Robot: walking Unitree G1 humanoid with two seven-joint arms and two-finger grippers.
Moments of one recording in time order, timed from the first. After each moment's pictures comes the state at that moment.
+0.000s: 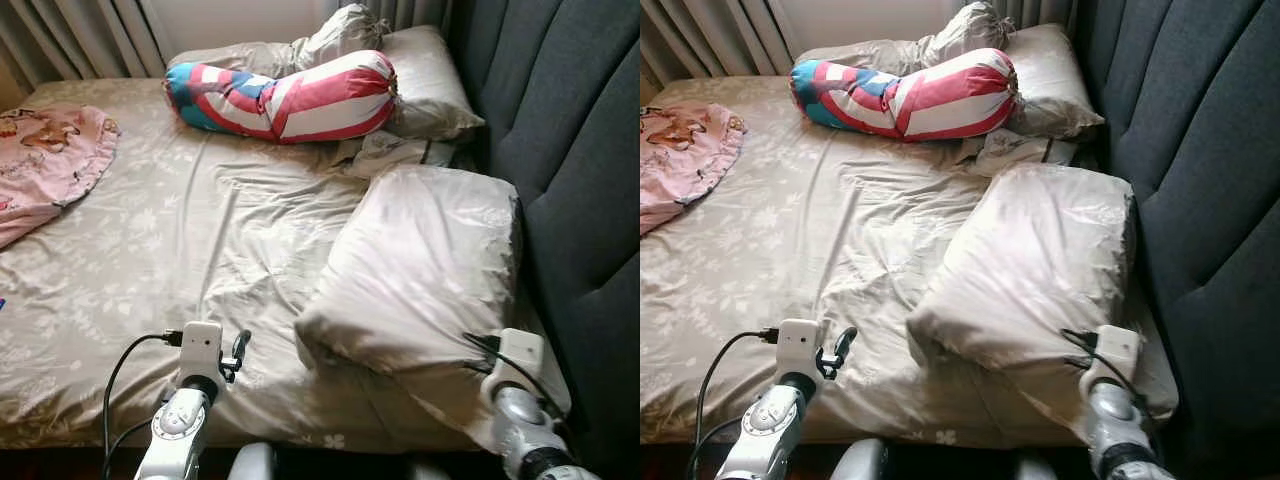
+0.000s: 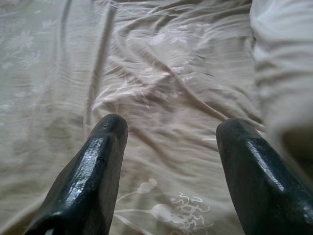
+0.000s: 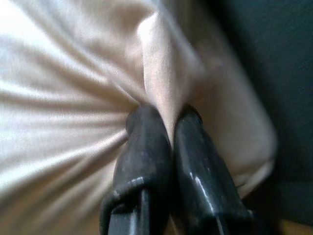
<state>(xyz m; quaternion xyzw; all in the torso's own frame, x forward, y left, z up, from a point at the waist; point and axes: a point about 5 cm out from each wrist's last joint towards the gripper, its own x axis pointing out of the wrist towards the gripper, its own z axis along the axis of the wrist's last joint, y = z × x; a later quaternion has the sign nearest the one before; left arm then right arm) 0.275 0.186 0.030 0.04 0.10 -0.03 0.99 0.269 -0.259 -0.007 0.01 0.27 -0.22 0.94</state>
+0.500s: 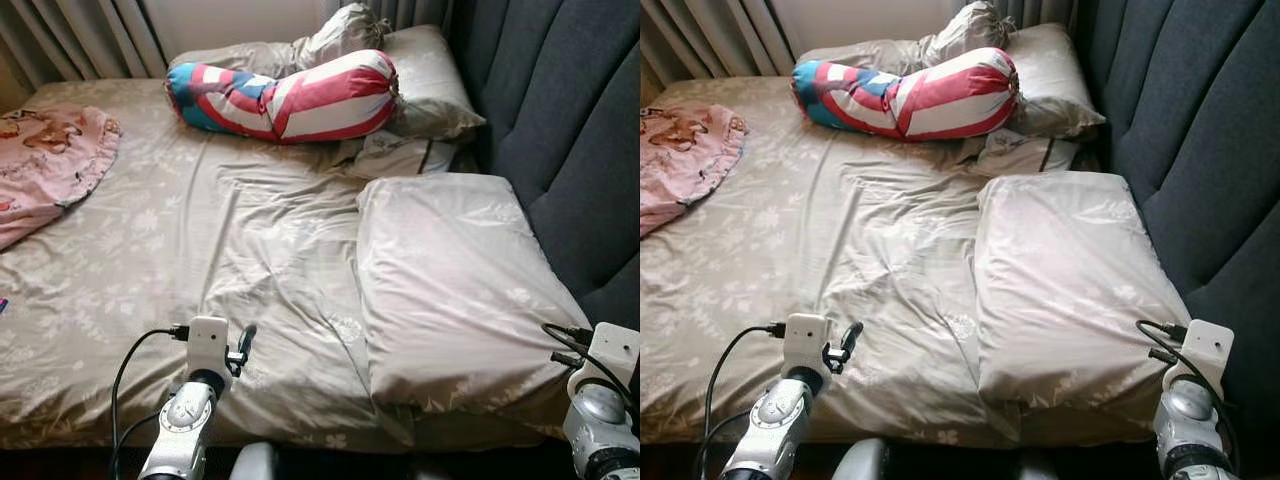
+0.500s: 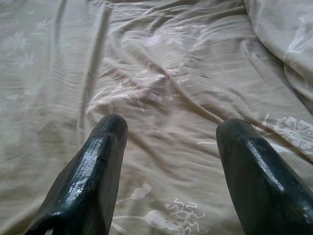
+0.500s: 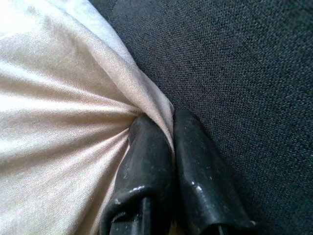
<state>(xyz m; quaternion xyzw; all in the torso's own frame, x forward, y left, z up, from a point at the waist) 0.281 0.181 0.029 0.03 0.10 -0.03 0.99 0.261 -0.327 0.025 -0.05 0.23 -0.34 0.91</state>
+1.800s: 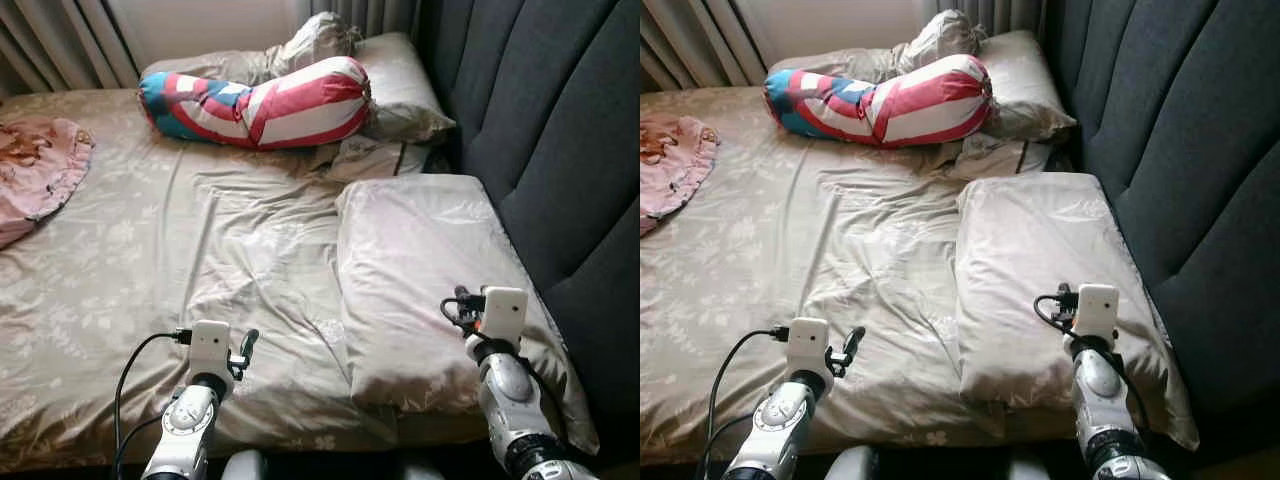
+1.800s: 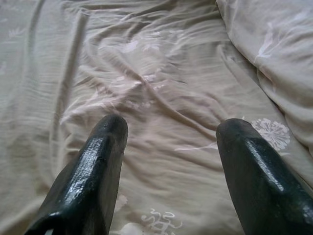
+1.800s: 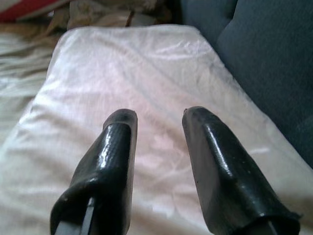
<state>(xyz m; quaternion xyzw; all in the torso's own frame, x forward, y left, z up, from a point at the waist) 0.282 0.181 0.023 0.03 0.10 -0.03 0.99 0.305 -0.207 0.037 -0.01 0.08 -0.06 1.00</state>
